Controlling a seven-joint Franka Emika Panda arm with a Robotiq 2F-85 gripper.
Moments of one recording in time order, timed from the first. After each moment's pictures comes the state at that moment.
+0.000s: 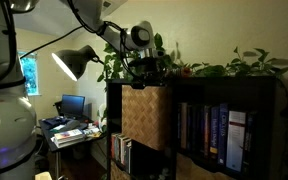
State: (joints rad) arm -0.01 -0.18 0.05 -2.04 -0.08 2.10 -0.03
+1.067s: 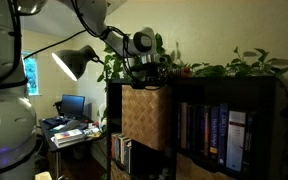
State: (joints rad) arm -0.01 -0.14 0.04 -2.05 -0.08 2.10 -0.09
